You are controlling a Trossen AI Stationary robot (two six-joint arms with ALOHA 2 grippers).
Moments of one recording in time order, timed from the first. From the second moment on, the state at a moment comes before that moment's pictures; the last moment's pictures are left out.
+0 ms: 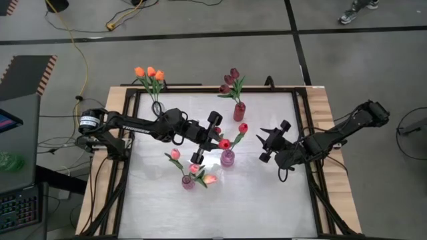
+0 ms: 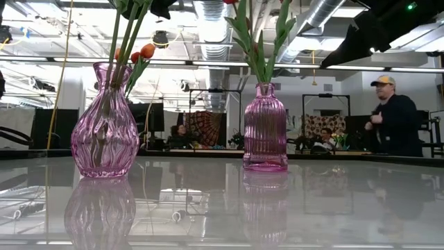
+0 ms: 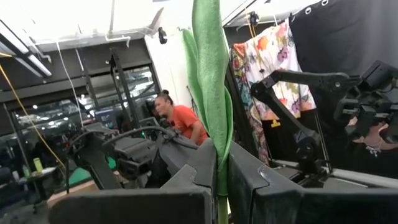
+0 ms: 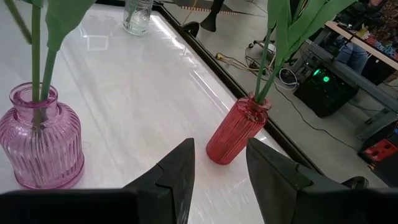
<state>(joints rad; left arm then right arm) 0.05 1.62 1.04 0.94 0.53 0.14 0.44 1.04 0.67 -0.44 1.07 0.38</state>
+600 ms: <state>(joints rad) 0.08 1.61 1.04 0.96 0.58 0.12 0.44 1.04 0.67 -0.44 1.06 0.38</state>
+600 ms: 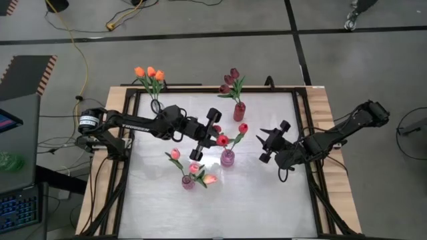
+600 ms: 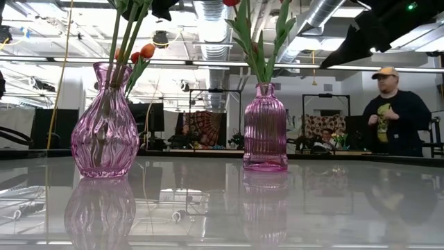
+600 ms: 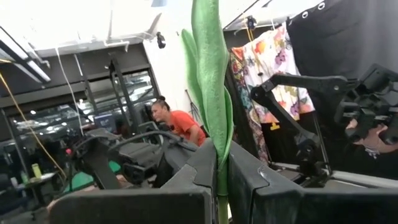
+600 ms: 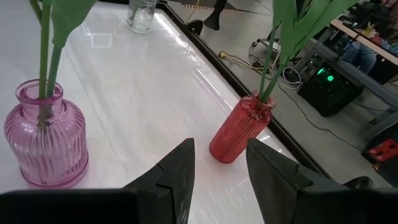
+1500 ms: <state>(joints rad) 0.16 1.54 0.88 1.16 0.61 0.00 0.44 1.04 0.67 -0.44 1.05 0.37</state>
